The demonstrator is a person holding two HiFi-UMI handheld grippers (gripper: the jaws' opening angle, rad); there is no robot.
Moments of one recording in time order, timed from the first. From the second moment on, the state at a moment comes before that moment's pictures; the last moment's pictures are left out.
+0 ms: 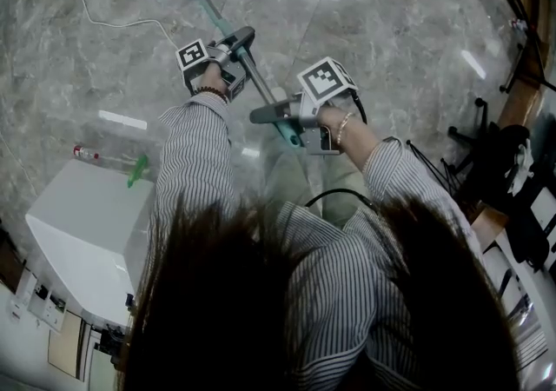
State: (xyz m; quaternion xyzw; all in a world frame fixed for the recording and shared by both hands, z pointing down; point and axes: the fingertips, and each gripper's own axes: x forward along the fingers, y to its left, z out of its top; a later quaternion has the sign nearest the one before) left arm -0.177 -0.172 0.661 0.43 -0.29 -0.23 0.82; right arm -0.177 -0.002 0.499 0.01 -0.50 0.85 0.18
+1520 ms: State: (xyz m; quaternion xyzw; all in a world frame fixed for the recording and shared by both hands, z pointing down) left arm 0.093 0.131 0.644 0.39 -0.30 -0.28 0.82; right arm 0.104 0.302 0.479 -0.06 -0.50 0.83 0.25
